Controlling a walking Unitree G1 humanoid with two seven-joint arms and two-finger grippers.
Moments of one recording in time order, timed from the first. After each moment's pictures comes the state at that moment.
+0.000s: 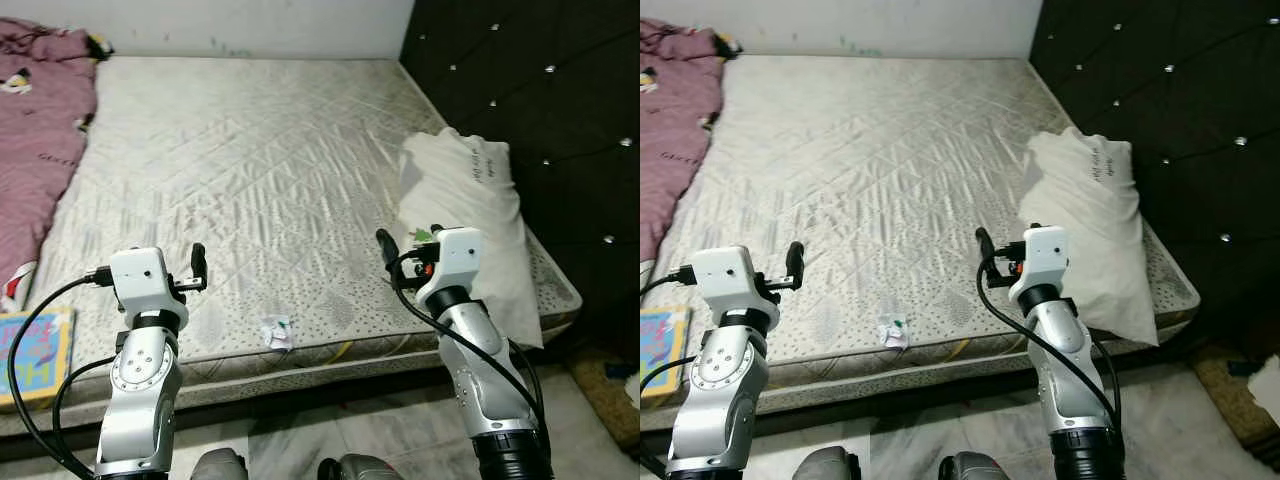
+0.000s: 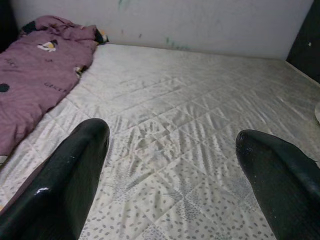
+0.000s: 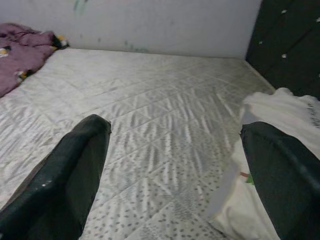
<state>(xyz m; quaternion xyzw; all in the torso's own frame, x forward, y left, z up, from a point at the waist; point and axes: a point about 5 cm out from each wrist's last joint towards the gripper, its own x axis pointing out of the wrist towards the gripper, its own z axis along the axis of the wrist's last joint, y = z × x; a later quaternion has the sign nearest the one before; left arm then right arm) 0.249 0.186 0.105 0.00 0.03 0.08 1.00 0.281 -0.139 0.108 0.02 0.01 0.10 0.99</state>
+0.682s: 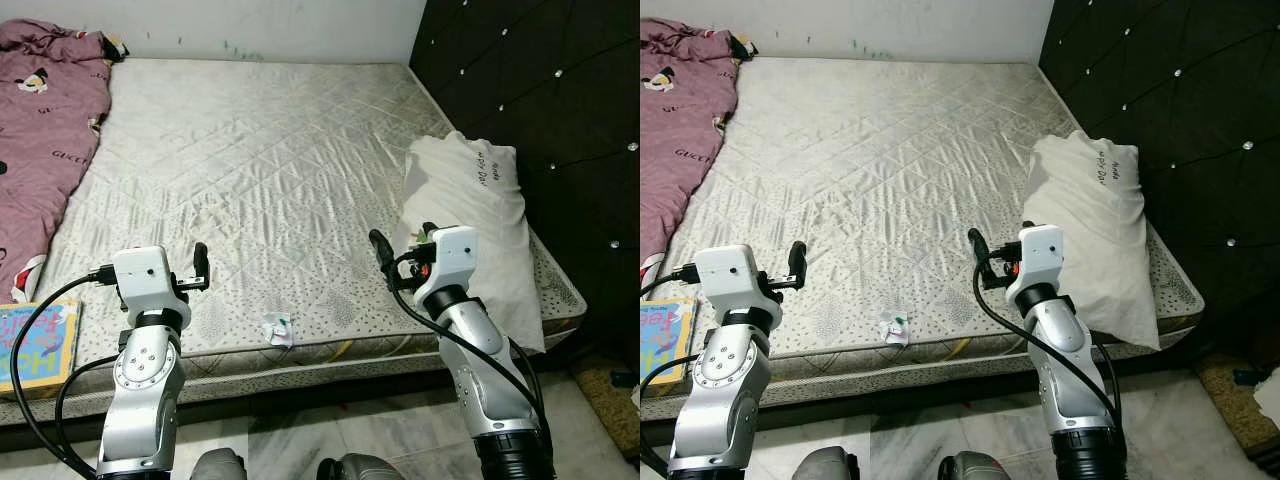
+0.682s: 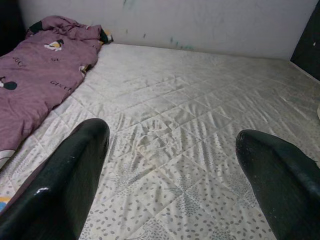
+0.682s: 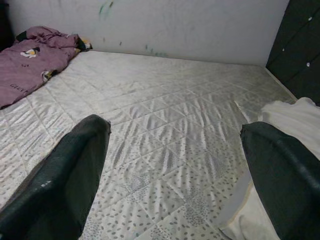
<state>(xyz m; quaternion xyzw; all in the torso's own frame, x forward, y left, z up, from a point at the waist) 0.250 0.183 0.104 0.00 0.03 0.08 1.00 0.281 -0.137 0.111 0.02 0.00 0.14 0.99</state>
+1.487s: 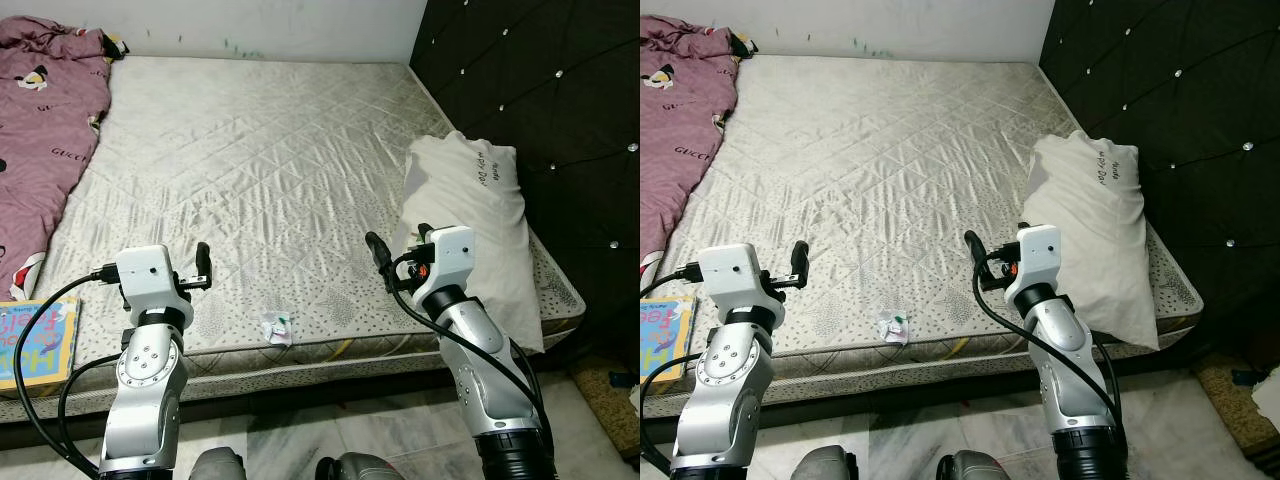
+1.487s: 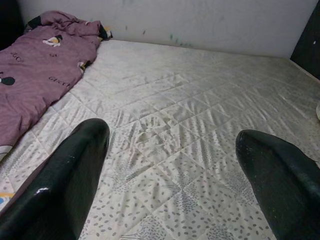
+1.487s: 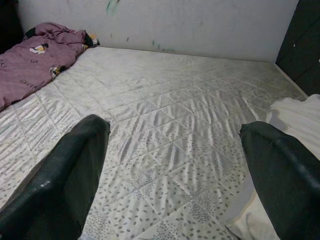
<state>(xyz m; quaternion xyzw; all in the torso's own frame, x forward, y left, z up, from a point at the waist) 0.252 0.181 0.105 -0.01 0.03 0.08 1.00 0.281 -0.136 0.110 0.02 0.01 0.15 0.99</state>
